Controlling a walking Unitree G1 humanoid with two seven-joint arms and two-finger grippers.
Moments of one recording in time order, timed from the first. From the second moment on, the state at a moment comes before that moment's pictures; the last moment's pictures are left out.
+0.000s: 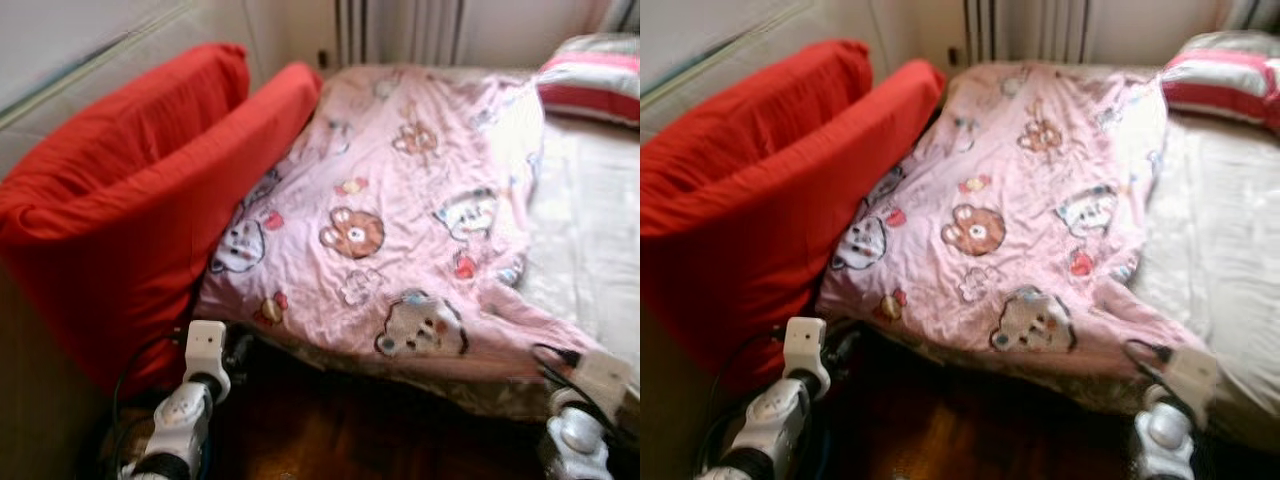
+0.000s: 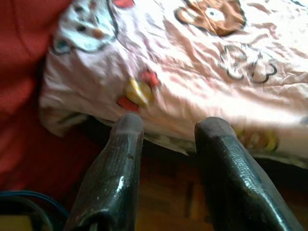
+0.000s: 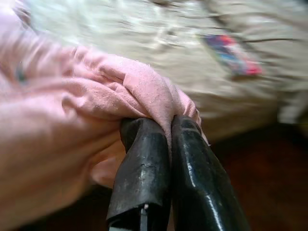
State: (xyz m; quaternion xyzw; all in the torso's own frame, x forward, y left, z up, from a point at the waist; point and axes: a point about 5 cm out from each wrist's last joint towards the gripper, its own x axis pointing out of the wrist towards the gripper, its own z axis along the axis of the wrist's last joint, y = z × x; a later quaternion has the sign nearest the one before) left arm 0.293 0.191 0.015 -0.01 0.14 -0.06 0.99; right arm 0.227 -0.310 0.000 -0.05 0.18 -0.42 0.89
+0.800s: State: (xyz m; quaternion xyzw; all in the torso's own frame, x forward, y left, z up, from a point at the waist) left arm 0.294 0.188 0.015 0.00 0.14 -0.06 0.99; right arm 0.201 -0.267 -0.050 0.05 0.34 -0.38 0.86
